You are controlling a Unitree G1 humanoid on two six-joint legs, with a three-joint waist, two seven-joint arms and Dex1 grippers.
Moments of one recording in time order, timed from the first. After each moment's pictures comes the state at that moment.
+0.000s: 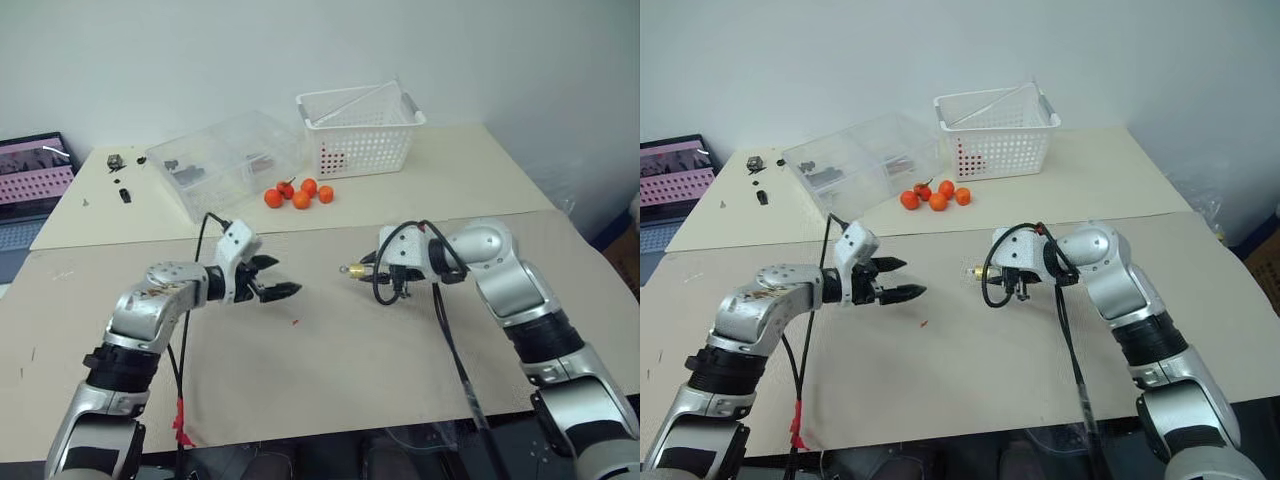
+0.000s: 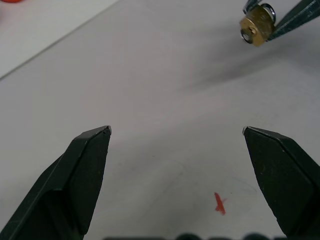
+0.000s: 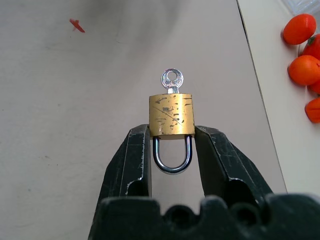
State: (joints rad) left arm -0.50 0.59 -0.13 -0.03 -0.38 0.74 -0.90; right arm -0.69 -0.62 0.30 0.05 -0.13 0.18 1.18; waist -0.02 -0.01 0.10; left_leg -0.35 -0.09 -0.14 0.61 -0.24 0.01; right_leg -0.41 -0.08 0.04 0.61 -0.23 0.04
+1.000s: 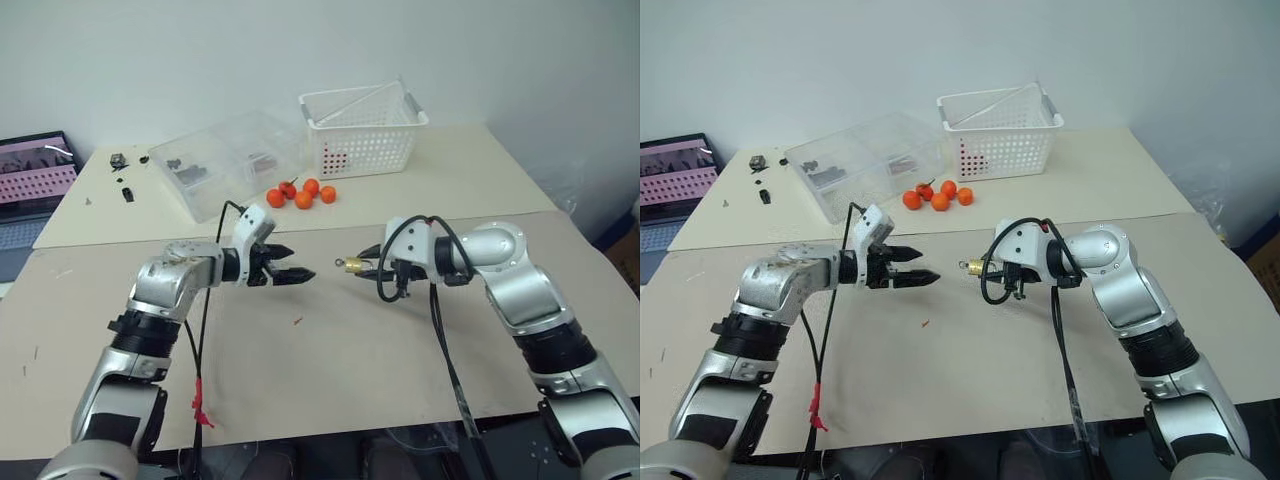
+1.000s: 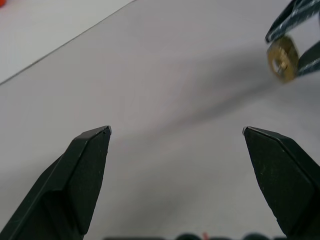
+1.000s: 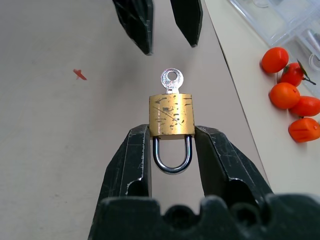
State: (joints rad) left arm -0.73 0.46 -0.07 0.13 -0.46 0.98 -0.89; right arm -0.66 -0.65 0.26 -0.12 -0.01 0.31 1.13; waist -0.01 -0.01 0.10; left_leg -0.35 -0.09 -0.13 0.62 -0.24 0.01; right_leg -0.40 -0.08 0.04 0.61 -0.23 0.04
